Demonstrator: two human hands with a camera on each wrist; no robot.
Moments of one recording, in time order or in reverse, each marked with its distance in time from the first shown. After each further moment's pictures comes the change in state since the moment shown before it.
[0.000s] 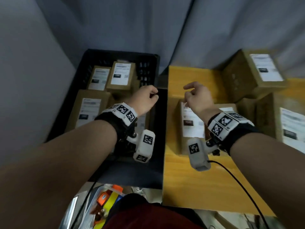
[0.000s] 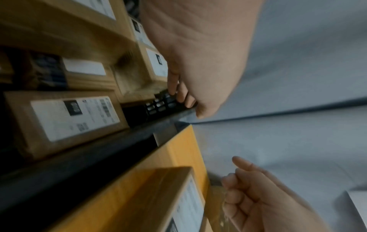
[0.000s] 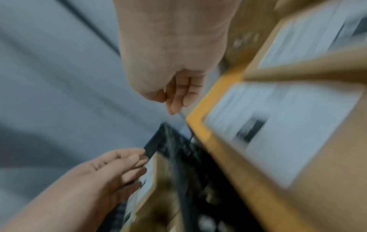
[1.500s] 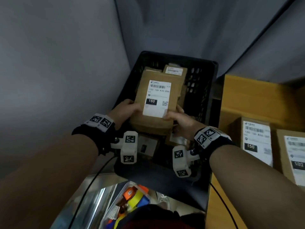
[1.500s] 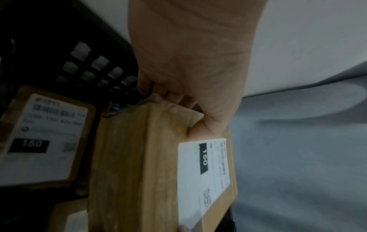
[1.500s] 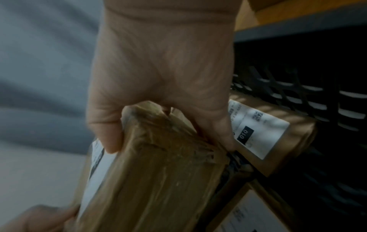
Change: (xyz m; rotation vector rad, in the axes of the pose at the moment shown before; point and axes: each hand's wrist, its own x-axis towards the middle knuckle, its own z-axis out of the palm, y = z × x) left_hand -0.066 -0.148 -0.114 -0.594 0.158 -0.625; right_hand -0.002 -0.071 0.179 0.578 -0.727 0.455
